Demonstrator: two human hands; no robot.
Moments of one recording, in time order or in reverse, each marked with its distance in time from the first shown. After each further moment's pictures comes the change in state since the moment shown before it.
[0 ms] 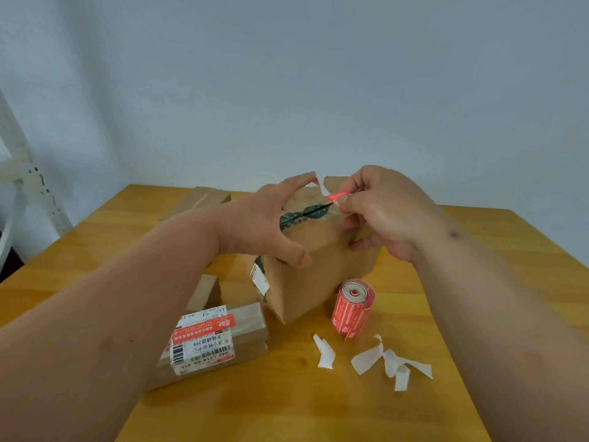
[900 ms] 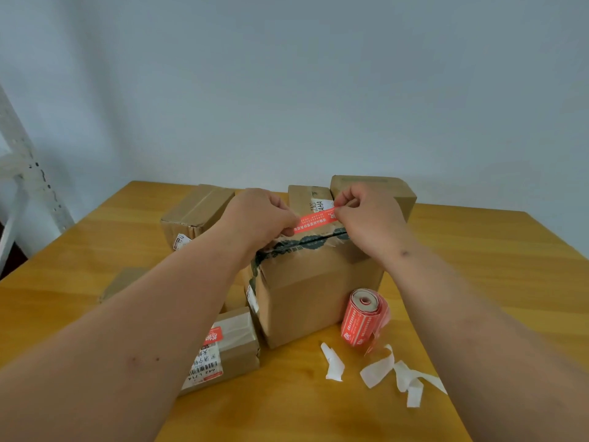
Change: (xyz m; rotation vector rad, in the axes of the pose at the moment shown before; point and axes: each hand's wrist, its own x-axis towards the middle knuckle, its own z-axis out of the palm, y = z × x) left_hand 0.021 -0.015 0.018 -0.463 0.430 -0.340; right_hand 0.050 0.041 0.032 -0.353 0.170 -0.123
